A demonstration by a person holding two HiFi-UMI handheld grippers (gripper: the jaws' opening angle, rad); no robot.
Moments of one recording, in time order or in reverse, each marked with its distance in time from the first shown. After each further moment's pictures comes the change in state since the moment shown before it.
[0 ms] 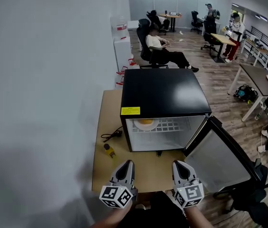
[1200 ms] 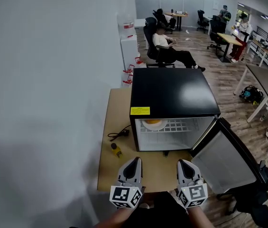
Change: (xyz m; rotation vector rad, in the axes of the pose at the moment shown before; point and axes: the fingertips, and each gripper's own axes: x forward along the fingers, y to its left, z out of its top) left arm 0.006 -0.008 0.023 0.208 -0.033 0.019; right arm 0.011 0.011 0.007 -0.016 0.016 -0.016
